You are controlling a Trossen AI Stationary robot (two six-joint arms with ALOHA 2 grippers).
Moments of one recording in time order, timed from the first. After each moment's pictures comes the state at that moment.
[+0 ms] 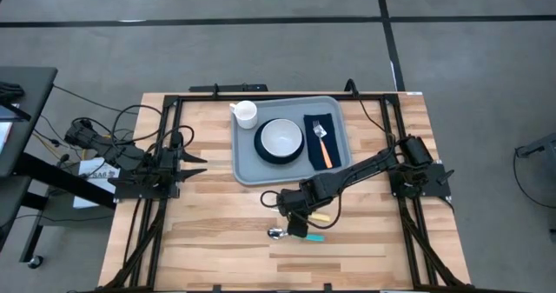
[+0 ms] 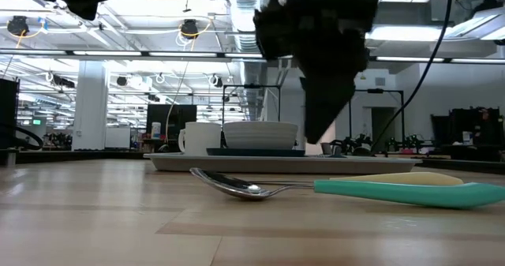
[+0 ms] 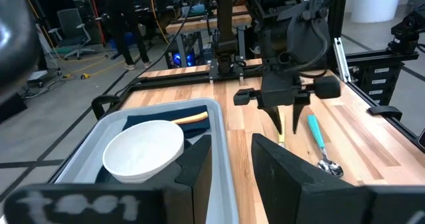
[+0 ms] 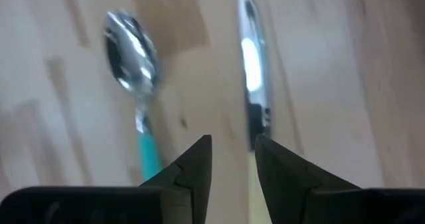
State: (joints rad) left arm -0.48 0.30 0.47 -0.33 -0.53 0.03; right arm 0.30 1.97 1.42 -0.72 -0.05 0.53
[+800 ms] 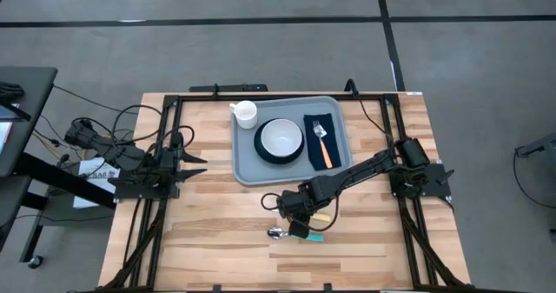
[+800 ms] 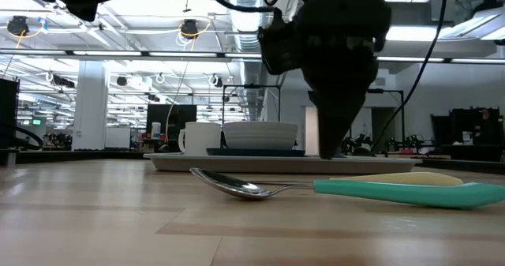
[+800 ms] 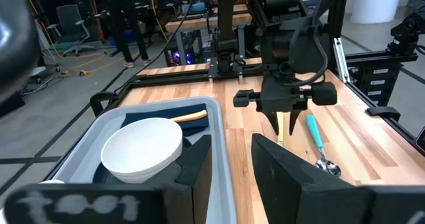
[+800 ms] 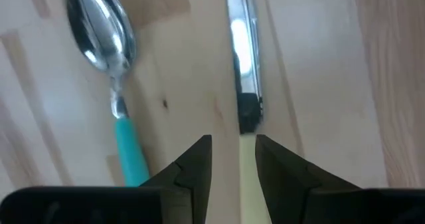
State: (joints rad) left arm -0.48 0.30 0.47 -0.33 -0.53 0.02; right arm 0.30 2.00 1.42 -0.77 -0.05 0.54
